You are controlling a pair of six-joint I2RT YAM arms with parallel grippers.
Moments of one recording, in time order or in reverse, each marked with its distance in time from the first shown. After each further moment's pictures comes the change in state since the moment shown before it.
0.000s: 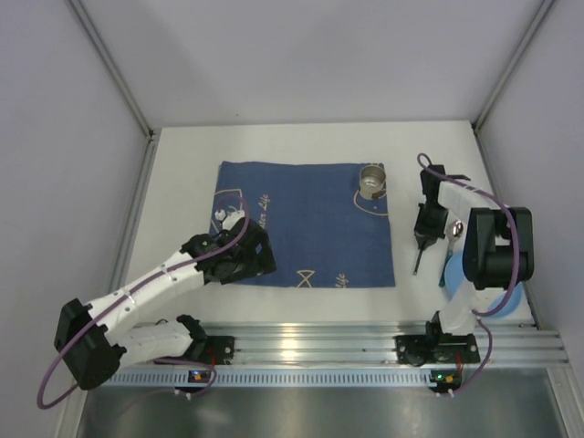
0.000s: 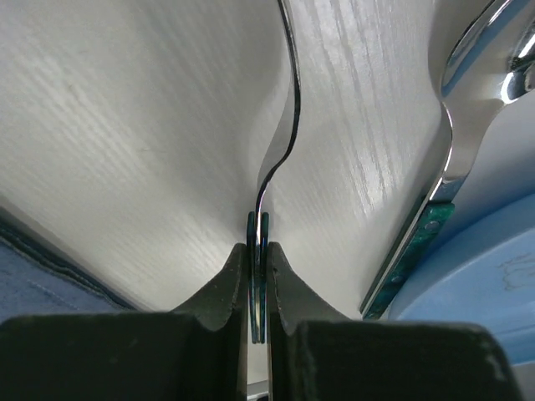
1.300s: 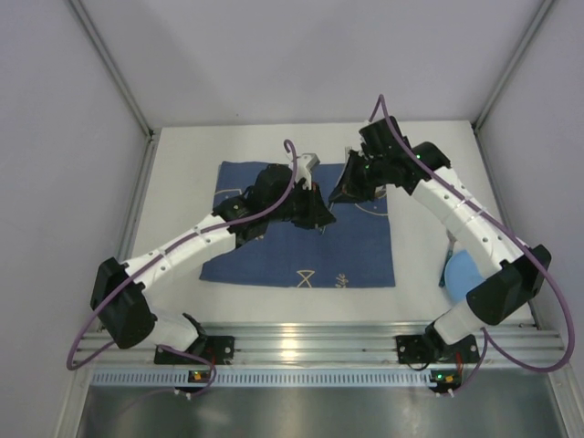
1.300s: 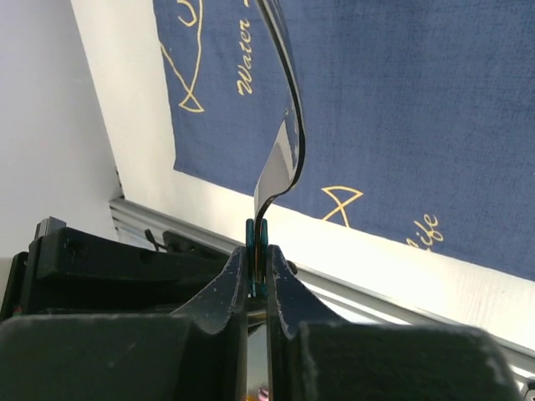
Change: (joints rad) left arm -0.006 0.342 0.368 0.595 0.495 0.380; right arm 0.576 -0.214 0.546 -0.148 -0.359 0.434
